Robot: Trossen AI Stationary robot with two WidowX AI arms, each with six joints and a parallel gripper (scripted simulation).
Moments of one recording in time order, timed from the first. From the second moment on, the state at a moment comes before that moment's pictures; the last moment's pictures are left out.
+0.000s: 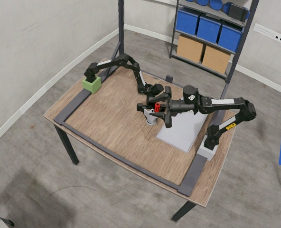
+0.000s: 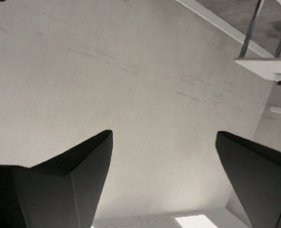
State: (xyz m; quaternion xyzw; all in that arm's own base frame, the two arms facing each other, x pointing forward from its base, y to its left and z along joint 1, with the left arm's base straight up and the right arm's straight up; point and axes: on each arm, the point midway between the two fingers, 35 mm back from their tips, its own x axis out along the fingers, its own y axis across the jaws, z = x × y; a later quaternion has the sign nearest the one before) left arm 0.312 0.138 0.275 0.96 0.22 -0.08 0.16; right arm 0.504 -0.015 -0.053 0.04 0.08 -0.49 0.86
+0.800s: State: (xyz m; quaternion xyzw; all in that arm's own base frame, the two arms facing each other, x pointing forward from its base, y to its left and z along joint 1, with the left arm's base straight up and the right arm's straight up) left arm 0.344 0.092 0.217 0.93 0.17 -0.27 0.18; right arm 0.504 -0.015 -0.053 0.04 0.08 -0.49 0.86
